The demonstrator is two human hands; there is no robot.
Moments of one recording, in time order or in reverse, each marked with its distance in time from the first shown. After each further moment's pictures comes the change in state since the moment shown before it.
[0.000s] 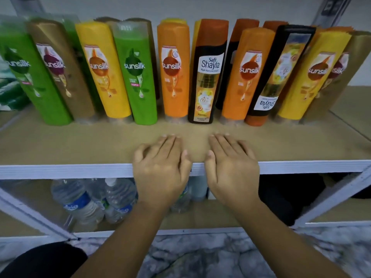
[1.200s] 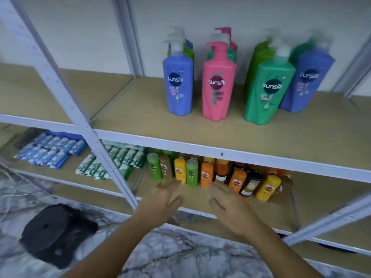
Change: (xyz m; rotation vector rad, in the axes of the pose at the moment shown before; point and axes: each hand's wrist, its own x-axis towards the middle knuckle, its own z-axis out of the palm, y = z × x) left_hand 0.349 0.005 -0.428 -0.222 -1.024 -0.425; right_hand 0.260 -0.083 -0.446 0.565 -0.786 -0.117
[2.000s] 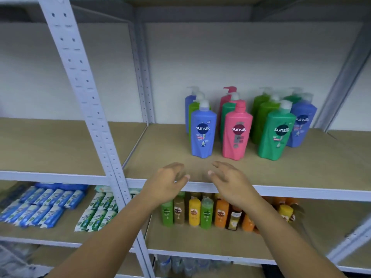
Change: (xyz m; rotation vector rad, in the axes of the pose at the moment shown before) left_hand 0.061 -0.067 -0.177 -0.009 0.204 0.200; right_hand 0.124 -0.144 -0.054 0.055 0.366 0.169
